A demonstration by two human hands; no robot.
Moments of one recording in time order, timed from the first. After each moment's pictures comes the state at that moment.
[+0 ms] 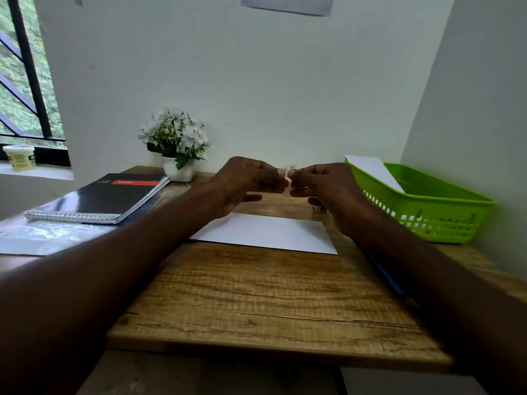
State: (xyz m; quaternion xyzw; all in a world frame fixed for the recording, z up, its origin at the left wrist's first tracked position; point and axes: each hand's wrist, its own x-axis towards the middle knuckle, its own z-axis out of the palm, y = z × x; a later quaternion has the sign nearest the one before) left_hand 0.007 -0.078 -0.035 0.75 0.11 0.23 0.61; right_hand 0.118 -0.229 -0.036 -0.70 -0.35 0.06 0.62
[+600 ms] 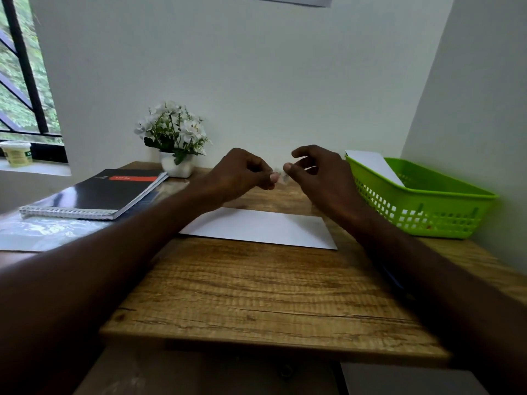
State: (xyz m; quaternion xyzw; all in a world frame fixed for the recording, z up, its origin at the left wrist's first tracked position) left_hand 0.013 -0.057 -0.042 0.85 0.07 0.29 0.44; right_hand 0.121 -0.222 -0.039 -0.76 -0.43 -0.16 0.46
